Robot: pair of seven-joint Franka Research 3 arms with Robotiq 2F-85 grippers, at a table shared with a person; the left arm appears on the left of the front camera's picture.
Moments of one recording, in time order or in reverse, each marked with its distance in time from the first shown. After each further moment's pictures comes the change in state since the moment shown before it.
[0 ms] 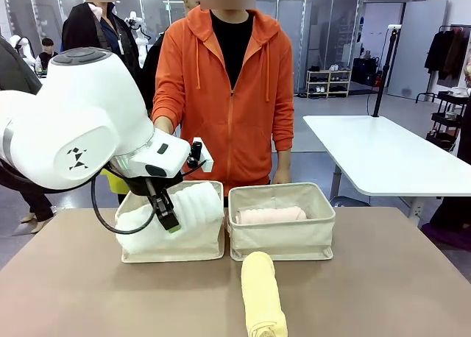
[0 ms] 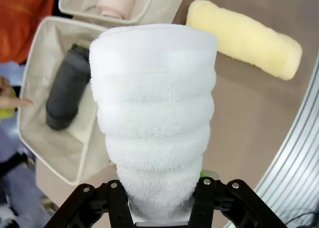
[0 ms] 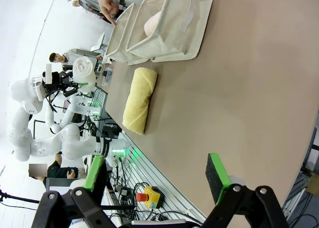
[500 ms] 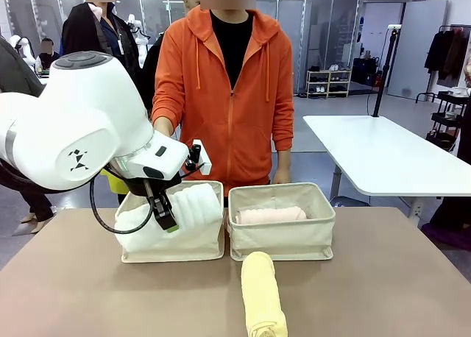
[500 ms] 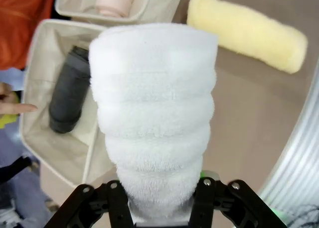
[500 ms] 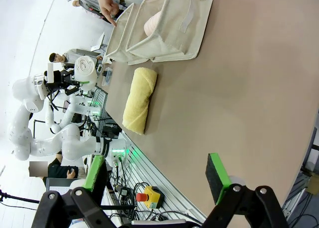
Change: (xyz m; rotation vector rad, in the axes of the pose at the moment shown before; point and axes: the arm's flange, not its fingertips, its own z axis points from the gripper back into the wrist) left arm -0.002 0.007 -0.005 0.005 0.002 -0.010; right arm 0.000 0.000 0.000 0.000 0.000 0.000
